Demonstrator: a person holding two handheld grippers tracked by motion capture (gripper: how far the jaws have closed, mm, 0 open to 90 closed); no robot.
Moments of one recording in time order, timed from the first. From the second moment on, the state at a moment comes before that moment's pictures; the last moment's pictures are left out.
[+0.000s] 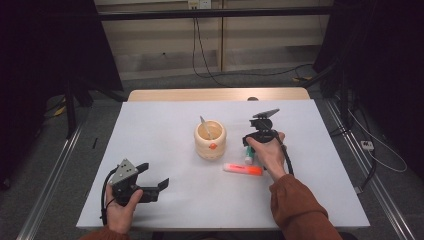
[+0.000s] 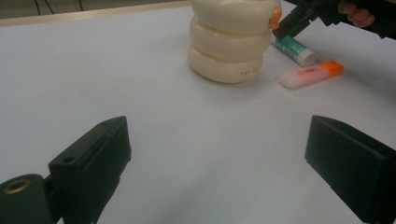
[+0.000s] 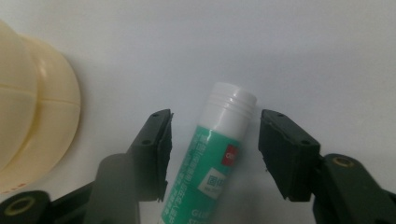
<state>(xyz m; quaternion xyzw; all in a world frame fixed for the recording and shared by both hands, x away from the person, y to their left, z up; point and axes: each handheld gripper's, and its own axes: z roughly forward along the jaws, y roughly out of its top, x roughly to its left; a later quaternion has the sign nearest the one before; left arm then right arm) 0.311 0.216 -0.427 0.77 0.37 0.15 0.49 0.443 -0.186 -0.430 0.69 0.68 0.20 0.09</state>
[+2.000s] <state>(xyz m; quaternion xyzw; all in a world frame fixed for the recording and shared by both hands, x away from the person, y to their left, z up) 0.312 0.216 -0.427 0.77 0.37 0.15 0.49 0.439 -0.196 -0.425 0.66 0.68 0.30 0.13</state>
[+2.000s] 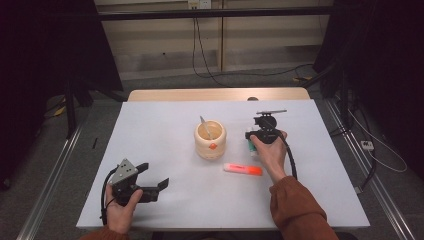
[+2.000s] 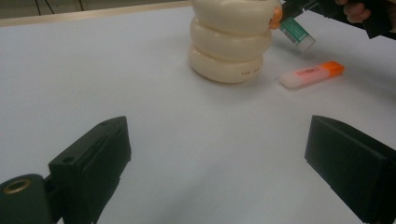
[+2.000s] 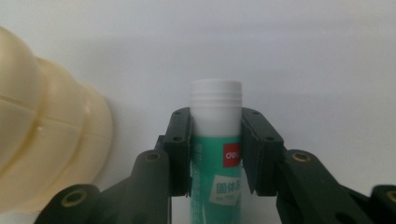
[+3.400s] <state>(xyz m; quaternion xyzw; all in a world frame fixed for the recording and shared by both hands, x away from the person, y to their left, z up) 0.312 0.216 -0.427 0.77 0.37 0.15 0.49 0.402 -0.193 -0.403 0.48 0.69 0.50 0.21</state>
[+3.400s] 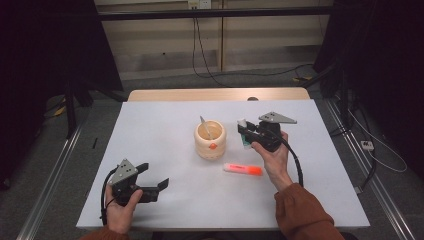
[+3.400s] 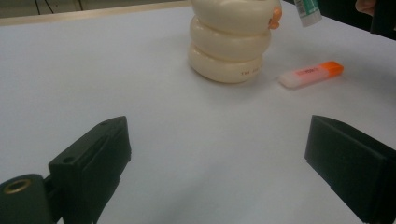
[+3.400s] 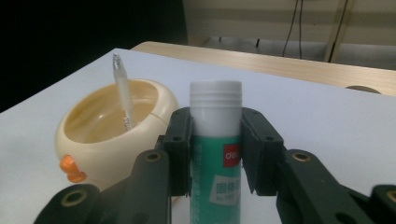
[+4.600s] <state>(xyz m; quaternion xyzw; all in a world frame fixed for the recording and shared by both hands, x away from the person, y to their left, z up) 0.312 0.217 -0.428 0.77 0.37 0.15 0.49 0.426 -0.139 -0.367 0.39 0.66 0.60 0.22</state>
